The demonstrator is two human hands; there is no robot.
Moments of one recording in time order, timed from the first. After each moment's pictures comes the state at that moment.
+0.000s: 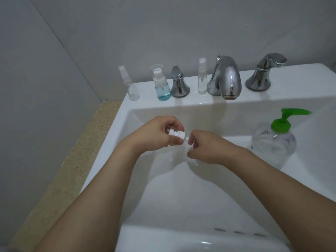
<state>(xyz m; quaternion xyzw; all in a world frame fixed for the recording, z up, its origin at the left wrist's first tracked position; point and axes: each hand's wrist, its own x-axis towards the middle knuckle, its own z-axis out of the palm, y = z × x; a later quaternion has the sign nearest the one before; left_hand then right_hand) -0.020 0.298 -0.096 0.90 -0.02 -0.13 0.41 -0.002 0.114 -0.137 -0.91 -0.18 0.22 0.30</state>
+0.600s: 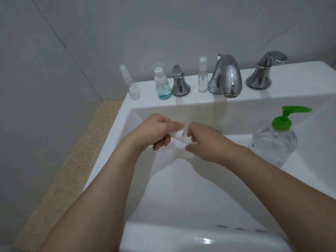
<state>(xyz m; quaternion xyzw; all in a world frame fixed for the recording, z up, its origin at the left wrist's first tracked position) -0.023 0.298 -0.090 0.87 0.06 -0.15 0.47 -0.005 0.119 -0.135 -0.93 -0.23 0.12 0.27</state>
